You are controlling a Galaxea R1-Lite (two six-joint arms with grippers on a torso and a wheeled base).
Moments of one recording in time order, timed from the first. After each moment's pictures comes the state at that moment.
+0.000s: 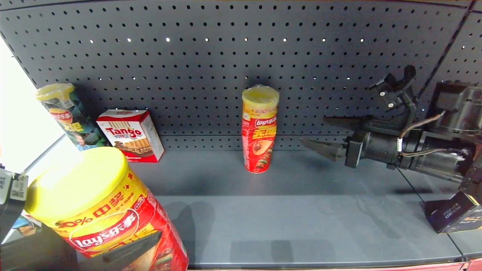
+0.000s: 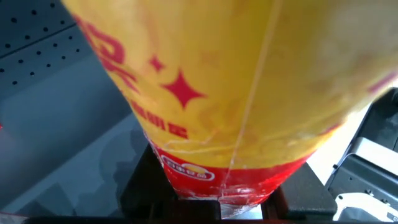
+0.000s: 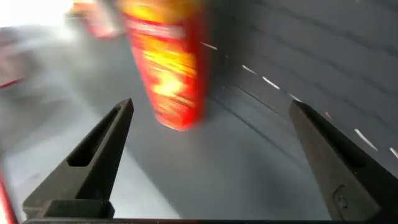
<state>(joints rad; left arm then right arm) -0.58 0.99 -0.40 -0.44 -0.26 0.08 0.42 1.60 -0.89 -0.67 0.47 -0.16</state>
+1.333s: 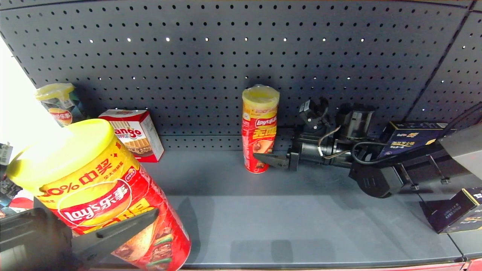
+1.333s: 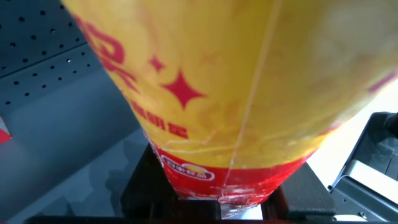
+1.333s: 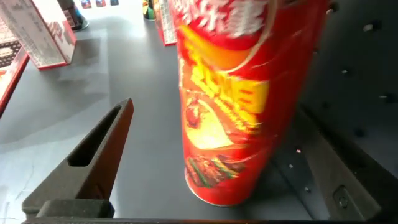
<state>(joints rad) -0.55 1.00 -0.46 -0.44 -0.27 0.02 0.47 2.05 -1.20 -0.87 0.77 -0.18</state>
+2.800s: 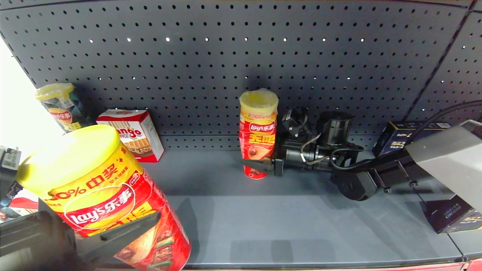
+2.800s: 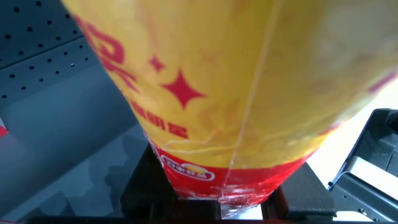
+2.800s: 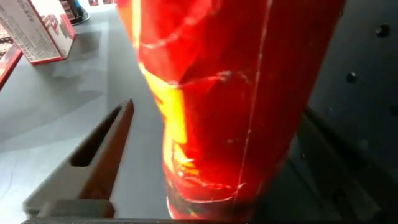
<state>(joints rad) -0.54 1.01 -0.45 -0.44 -0.27 0.02 0.52 2.15 -1.28 -0.88 0.76 -0.18</state>
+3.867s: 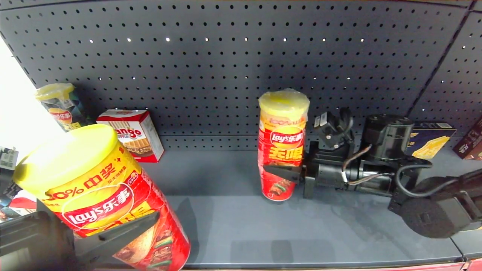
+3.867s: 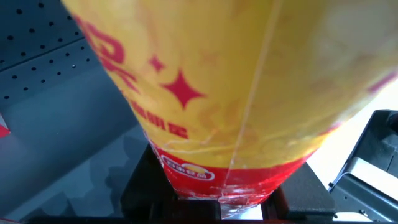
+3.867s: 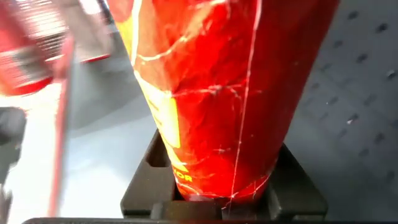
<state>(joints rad) -0.54 1.00 -0.45 -0.44 -0.27 0.02 0.57 1.80 -0.85 -0.89 0.65 -0.17</state>
